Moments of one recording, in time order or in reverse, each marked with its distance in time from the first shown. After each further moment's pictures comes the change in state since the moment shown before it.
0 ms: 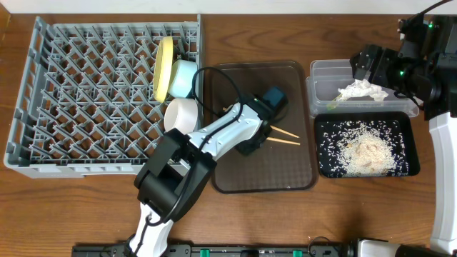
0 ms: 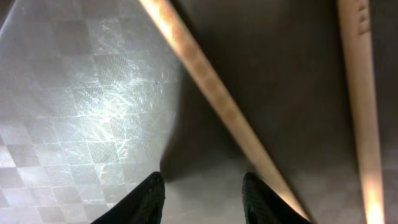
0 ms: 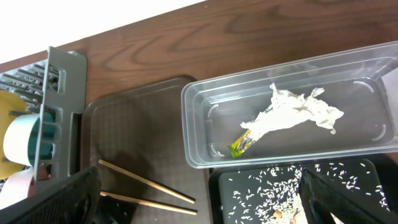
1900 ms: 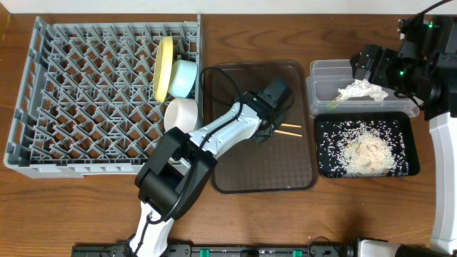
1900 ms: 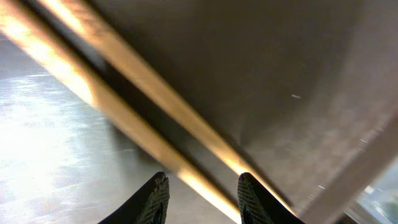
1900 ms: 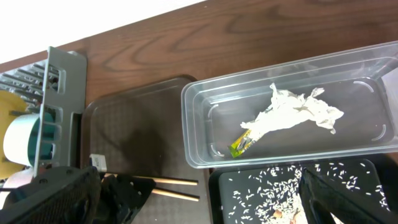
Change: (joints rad) left arm 0.007 0.008 -0.002 0.311 0.084 0.049; right arm 0.000 0.000 0.000 0.000 0.000 0.000
